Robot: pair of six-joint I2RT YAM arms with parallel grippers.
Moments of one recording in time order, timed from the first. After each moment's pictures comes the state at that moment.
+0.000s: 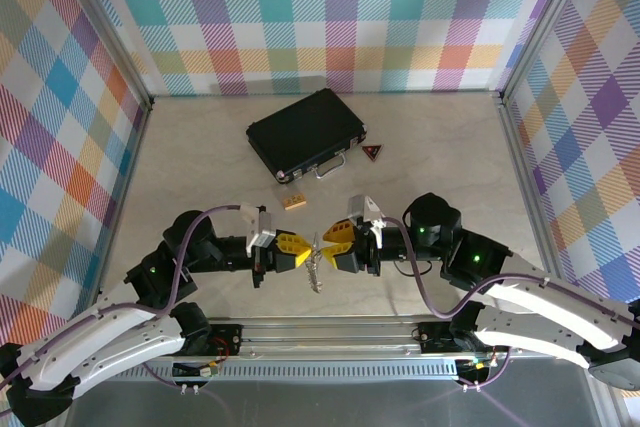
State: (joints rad) left arm -0.89 0.63 0.70 -0.14 0.57 -0.13; right arm 1.05 0.84 0.83 -0.18 -0.45 0.12
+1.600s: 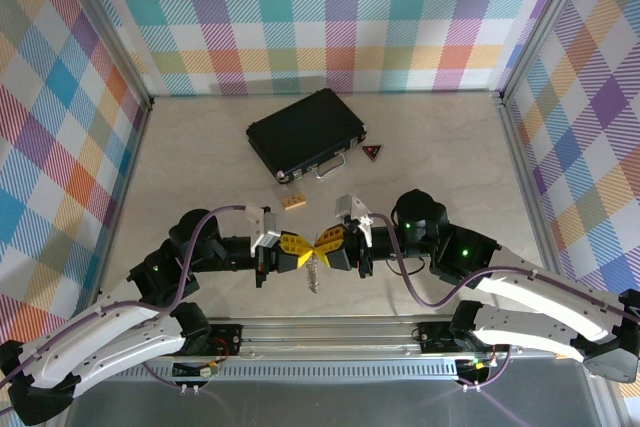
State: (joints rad) left arm -0.90 0.65 0.70 -0.17 0.56 -0.11; right arm 1.06 0.92 0.87 -0.19 -0.49 0.15
